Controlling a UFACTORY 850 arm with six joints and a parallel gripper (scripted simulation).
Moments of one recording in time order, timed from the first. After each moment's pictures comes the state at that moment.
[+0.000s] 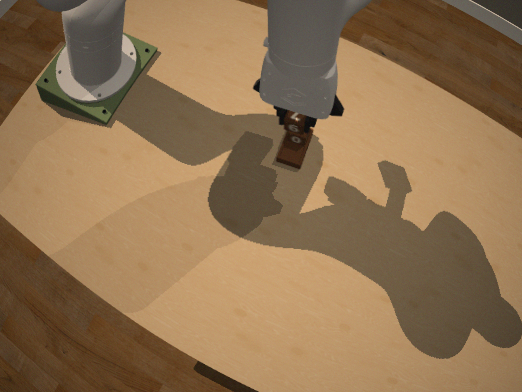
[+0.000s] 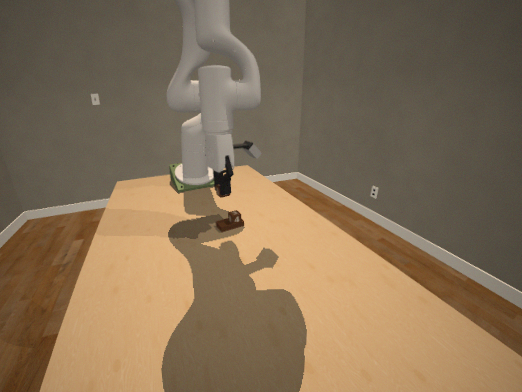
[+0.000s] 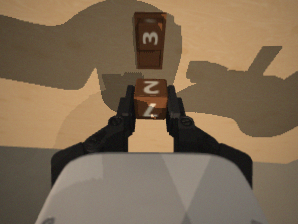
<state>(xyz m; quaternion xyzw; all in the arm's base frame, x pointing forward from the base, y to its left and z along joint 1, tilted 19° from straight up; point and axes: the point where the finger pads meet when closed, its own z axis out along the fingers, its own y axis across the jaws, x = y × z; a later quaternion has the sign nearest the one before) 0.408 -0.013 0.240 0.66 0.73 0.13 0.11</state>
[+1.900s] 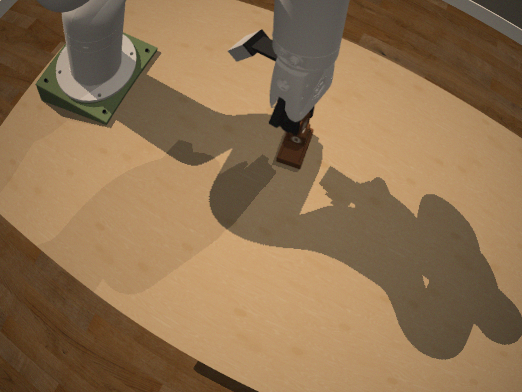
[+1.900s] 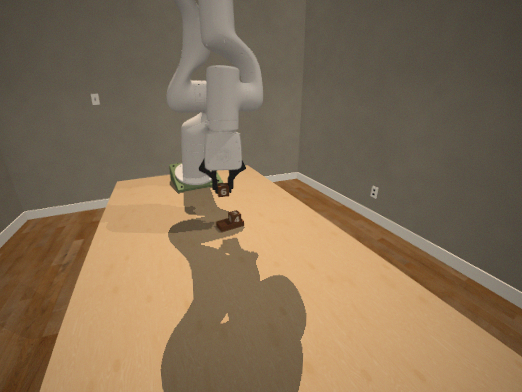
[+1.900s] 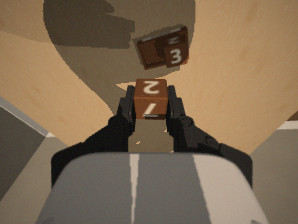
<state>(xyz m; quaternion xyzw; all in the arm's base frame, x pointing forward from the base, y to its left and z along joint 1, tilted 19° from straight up) 0.408 -0.012 0.240 0.10 0.98 0.00 0.17</state>
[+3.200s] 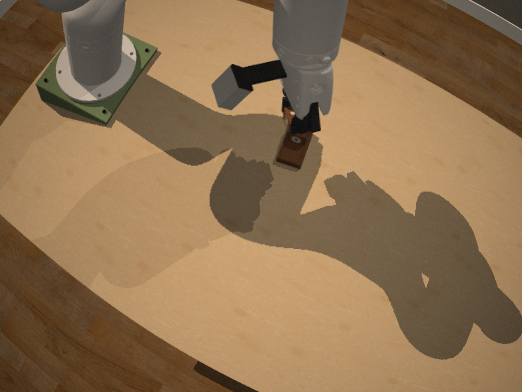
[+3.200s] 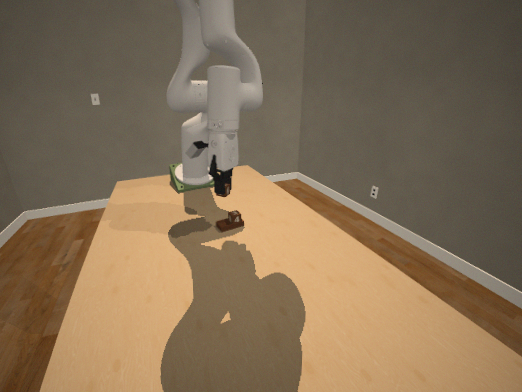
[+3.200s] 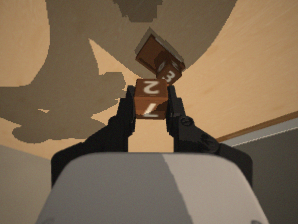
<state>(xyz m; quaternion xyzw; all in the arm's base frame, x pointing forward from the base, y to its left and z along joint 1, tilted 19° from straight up) 0.407 -0.011 0.240 -0.36 0.92 -0.08 0.15</state>
